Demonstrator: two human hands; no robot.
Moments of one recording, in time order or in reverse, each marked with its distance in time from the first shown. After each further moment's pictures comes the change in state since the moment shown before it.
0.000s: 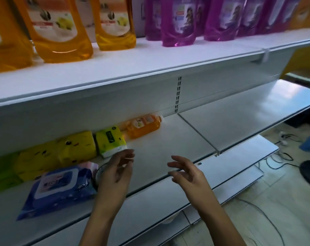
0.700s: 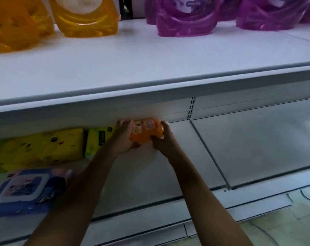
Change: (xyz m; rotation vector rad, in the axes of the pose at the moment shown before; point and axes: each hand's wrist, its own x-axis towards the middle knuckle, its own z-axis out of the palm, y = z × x) left_hand 0.208 -0.075 0.061 0.828 -0.216 -0.236; right_hand 0.260 0.039 0.029 -0.131 -0.255 0.008
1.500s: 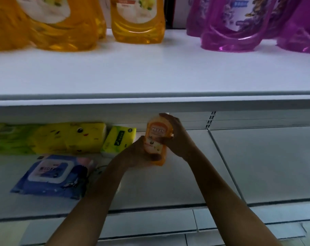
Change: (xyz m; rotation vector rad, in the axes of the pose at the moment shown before) left_hand -0.044 -0.011 0.005 -0.655 -0.212 0.057; right_hand 0.004 -0.044 0.000 -0.229 -0.127 -0.409
